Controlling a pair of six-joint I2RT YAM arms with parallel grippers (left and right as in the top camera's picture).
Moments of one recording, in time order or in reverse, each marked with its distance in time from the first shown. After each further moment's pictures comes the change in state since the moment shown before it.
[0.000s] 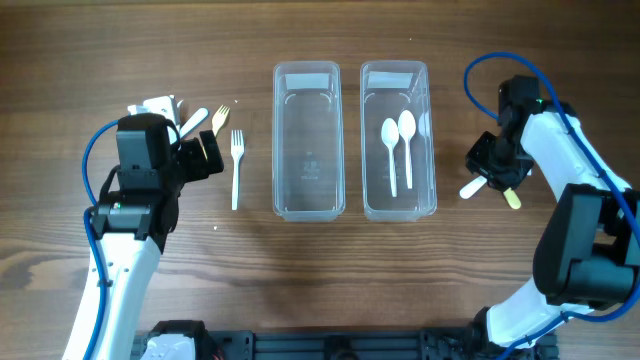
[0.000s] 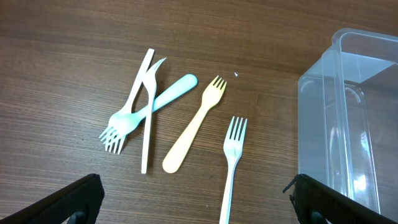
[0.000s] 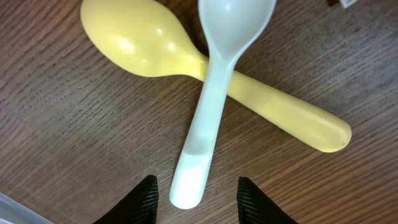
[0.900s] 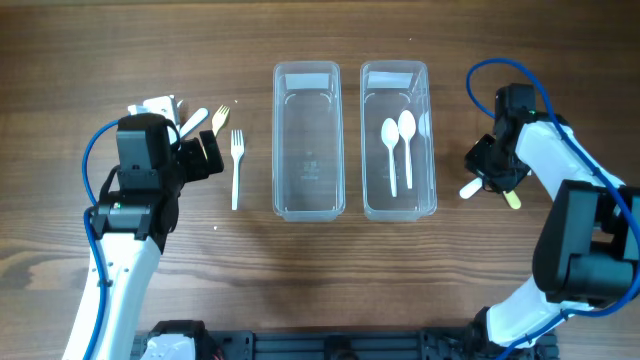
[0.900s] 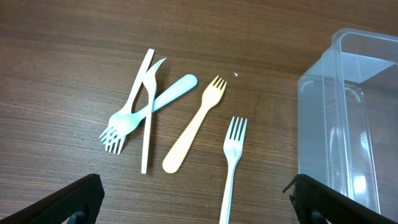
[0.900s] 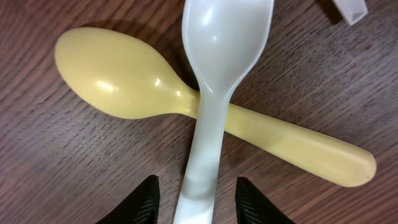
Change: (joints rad) left arm 0.000 0.000 0.000 0.000 0.000 0.000; right arm 0.000 0.016 -0.086 0.165 0.042 0.062
